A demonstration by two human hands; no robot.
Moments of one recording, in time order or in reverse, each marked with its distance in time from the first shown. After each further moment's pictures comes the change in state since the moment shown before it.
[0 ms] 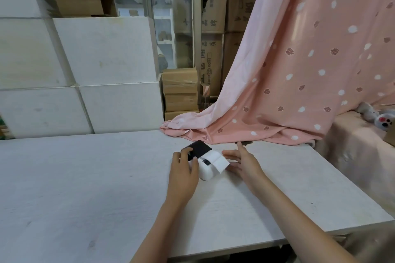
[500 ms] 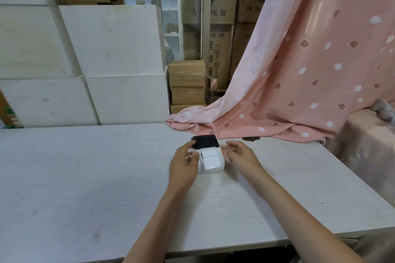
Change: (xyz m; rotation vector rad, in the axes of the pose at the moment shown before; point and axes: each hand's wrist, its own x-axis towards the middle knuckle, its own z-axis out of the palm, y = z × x) left_hand 0.010 -0.014 -0.006 -0.256 -0.005 -0.105; right_hand 0.009 0.010 0.014 -0.314 -0.032 -0.134
